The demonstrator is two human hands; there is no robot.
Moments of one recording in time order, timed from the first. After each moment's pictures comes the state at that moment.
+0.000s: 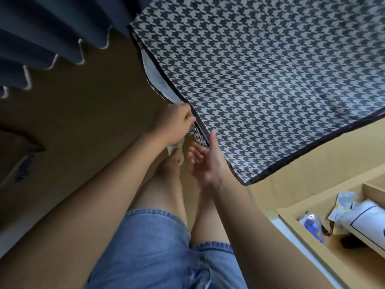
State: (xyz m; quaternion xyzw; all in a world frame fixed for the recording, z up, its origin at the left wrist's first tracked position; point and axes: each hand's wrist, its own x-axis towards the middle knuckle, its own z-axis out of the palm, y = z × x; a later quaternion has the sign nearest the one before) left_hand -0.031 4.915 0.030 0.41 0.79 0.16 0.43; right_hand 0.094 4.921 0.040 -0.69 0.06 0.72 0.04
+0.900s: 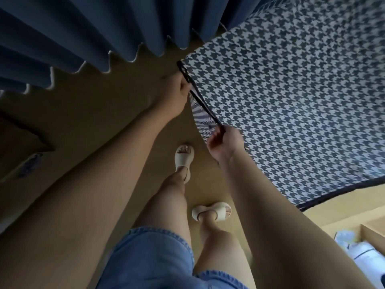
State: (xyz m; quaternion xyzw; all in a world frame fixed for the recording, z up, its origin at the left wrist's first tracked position) left_hand -0.163 4.937 0.010 0.25 0.83 0.31 0.38; right_hand -0.021 4.976 0.030 -0.71 0.01 0.70 0.10
